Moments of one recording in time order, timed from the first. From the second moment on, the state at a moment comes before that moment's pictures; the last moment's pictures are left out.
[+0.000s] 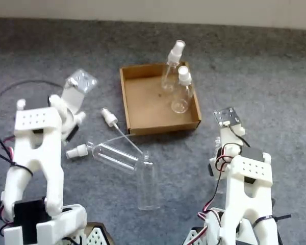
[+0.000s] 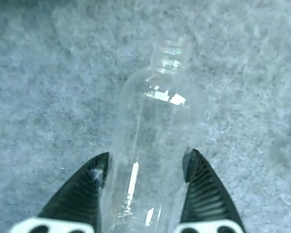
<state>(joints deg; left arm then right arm) -16.1 -14.2 32.8 68.6 -36.4 10.0 -37.4 61.5 58.1 31.3</state>
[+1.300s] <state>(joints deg) -10.2 6.6 25.7 55.9 -32.0 10.0 -37.4 61.5 58.1 31.6</state>
